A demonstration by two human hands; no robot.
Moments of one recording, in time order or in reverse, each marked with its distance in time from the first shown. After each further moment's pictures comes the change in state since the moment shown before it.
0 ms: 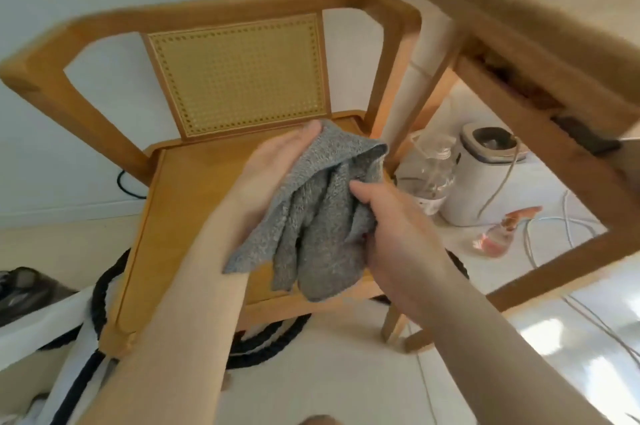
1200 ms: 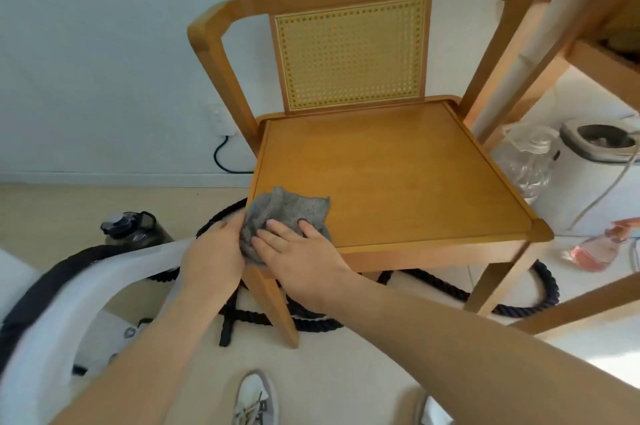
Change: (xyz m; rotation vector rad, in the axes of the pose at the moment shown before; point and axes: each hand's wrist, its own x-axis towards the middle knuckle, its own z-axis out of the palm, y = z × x) left_hand -0.133 -0.177 -0.194 1.406 0.399 -0.227; right_hand 0.012 0.170 0.159 -1.786 -0.698 -0.752
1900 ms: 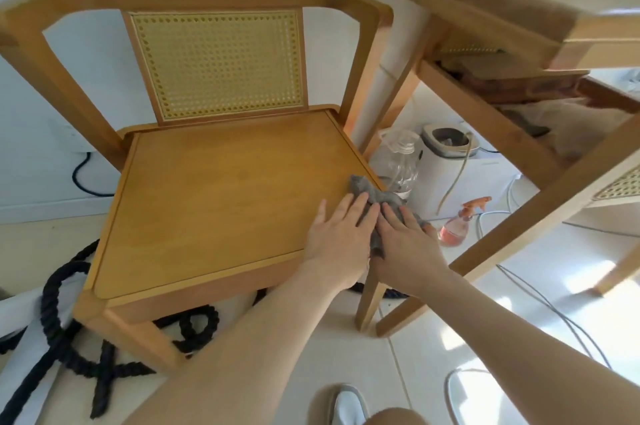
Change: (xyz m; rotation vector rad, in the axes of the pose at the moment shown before) left_hand -0.006 0.293 0.036 0.008 -0.131 0.793; right_hand -0.195 0.165 0.010 0.043 0.013 0.950
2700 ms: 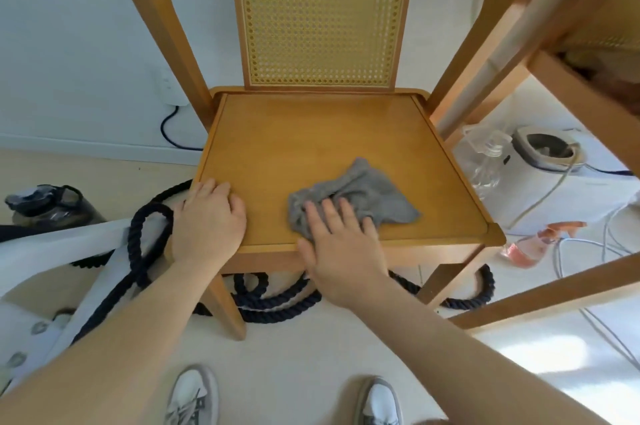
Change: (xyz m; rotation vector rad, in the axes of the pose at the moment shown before) left_hand -0.135 -0.202 0.012 -0.174 0.296 -0.825; right_hand 0.002 -0.165 0.014 0.072 -0.056 -0.393
